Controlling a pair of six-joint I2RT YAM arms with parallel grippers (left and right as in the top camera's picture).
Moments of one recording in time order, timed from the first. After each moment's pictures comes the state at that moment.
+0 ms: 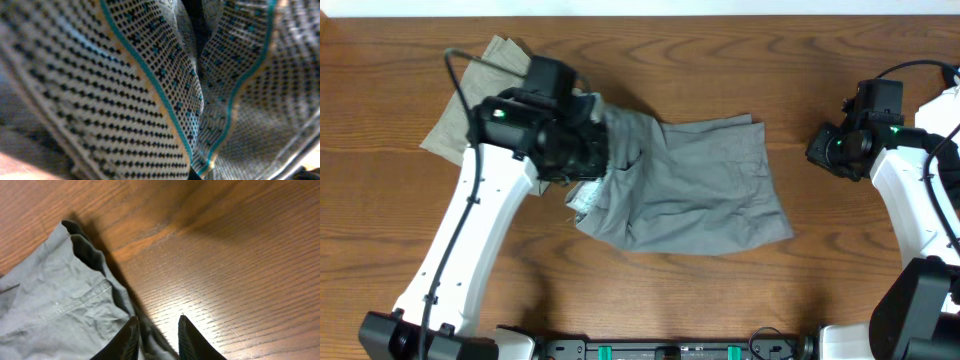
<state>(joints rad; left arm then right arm) -0.31 1.53 1.52 -1.25 0.31 -0.23 -0.13 1.60 1.15 -0.73 -0.12 0.40</state>
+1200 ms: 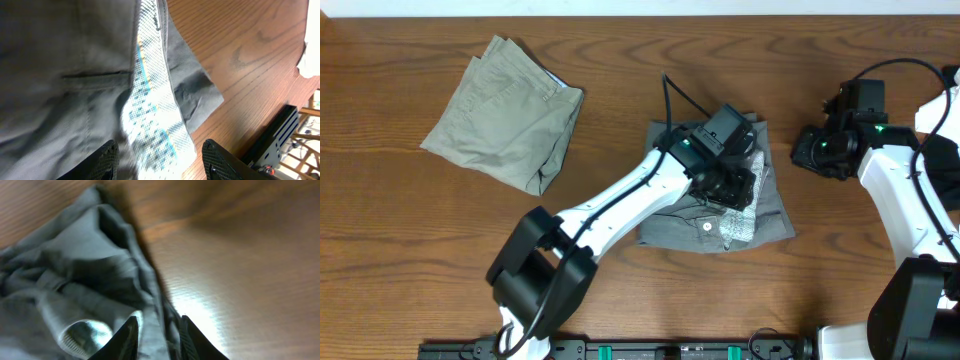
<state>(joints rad) -0.81 1.94 1.54 -0.73 0.40 -0.44 -0.06 1.61 1.15 -0.74 -0.18 0.34</state>
